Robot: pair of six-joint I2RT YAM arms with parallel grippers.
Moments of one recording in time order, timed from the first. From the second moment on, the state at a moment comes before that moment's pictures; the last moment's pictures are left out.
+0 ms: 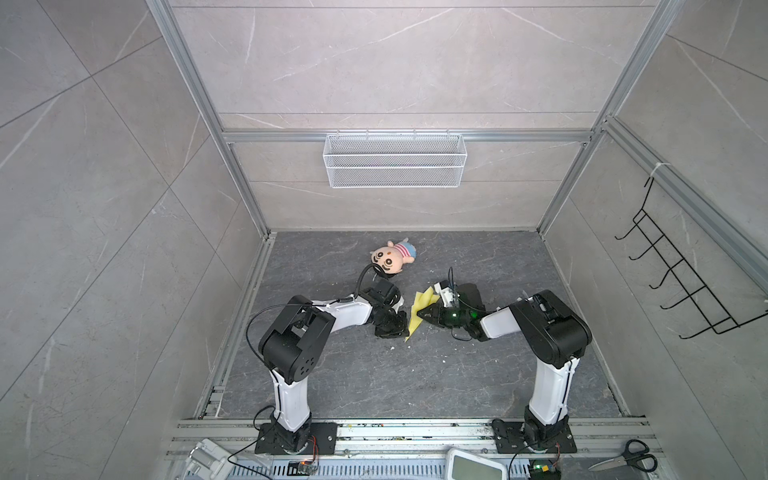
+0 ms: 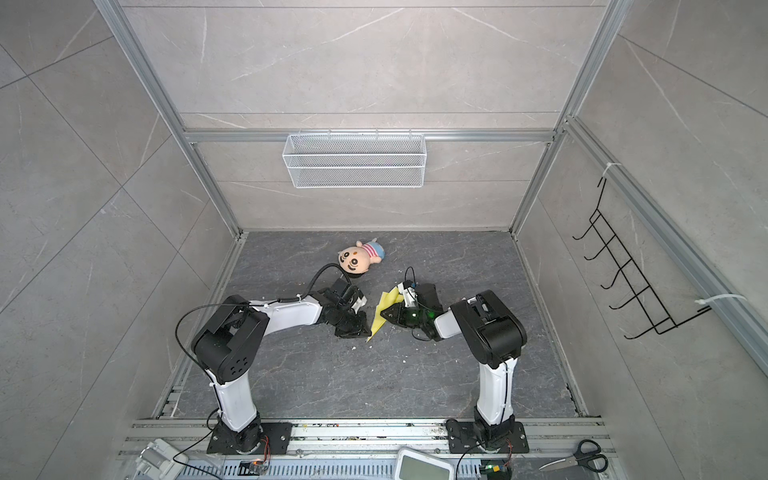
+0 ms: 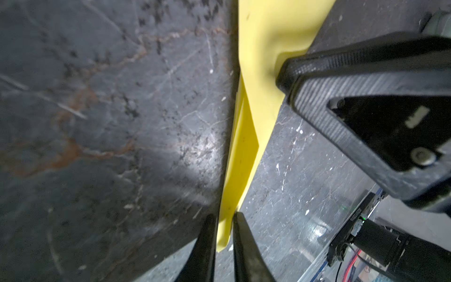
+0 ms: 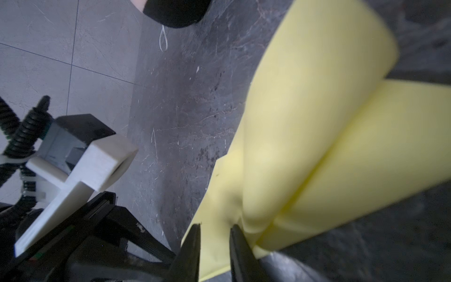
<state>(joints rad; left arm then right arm) -0.65 1.86 1.08 -0.39 0.48 -0.57 0.40 1.96 0.74 0.58 -0.65 0.69</state>
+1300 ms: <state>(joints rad) -0.65 1.93 1.16 -0.36 0.47 -0.62 0.40 1.96 0.75 0.57 -0.65 0.69</state>
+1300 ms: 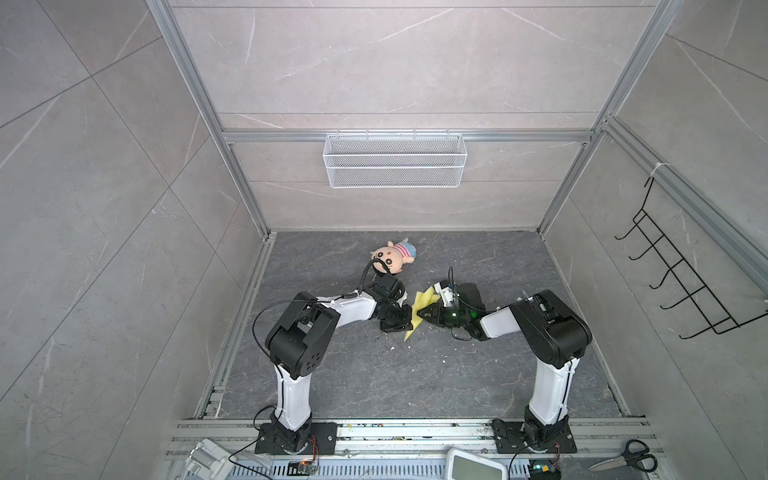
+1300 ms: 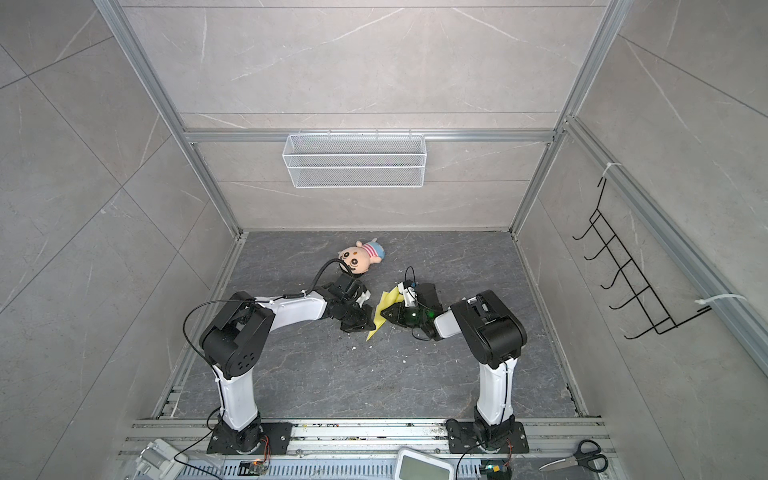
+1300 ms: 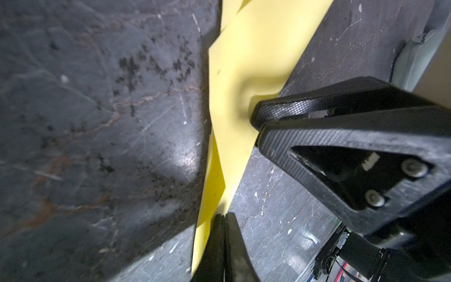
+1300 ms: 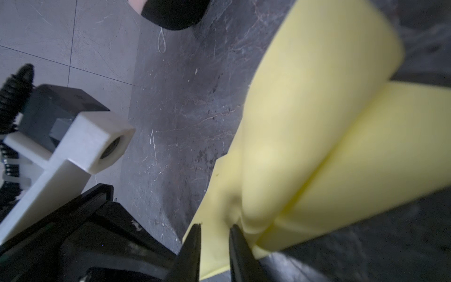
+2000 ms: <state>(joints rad) -0.66 1.95 1.17 -0.38 0.44 -0.60 0.40 1.81 0.74 0.40 -0.62 0.67</state>
